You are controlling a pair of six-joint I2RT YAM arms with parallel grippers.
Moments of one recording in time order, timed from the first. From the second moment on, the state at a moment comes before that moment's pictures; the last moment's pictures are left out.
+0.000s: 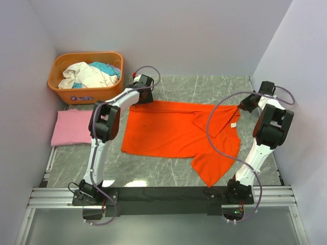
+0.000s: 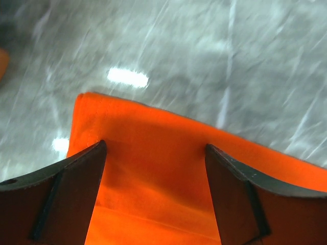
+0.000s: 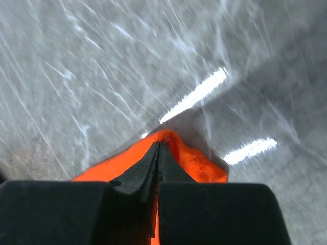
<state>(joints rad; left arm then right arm) -0.41 2.33 1.87 -0.51 -0.39 -0.53 -0.40 2.09 1.51 -0.38 -0.28 0.60</state>
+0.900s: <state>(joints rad) -0.45 1.54 1.53 -0.58 -0.35 -0.59 -0.29 1.37 1.32 -0.60 0.00 0.52</state>
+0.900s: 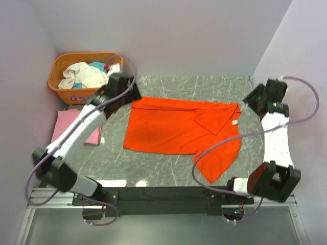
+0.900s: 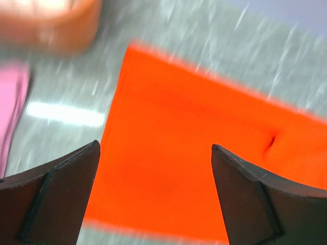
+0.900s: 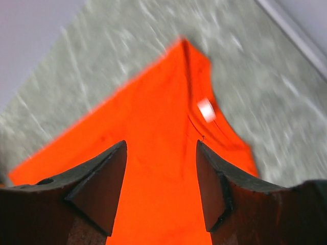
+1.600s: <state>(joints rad) -0.47 1.25 0.72 -0.66 -0.22 -0.88 -0.30 0.95 0.79 -0.80 -0.05 0.51</state>
